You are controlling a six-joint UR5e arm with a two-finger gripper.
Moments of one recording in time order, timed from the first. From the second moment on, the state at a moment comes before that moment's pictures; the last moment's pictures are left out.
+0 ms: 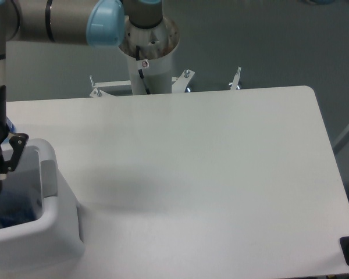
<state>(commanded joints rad) 1.91 -1.87 -1.34 -0.75 1.53 -0.20</state>
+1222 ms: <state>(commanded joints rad) 2.30 -1.85 -1.39 -0.99 1.94 0.59</state>
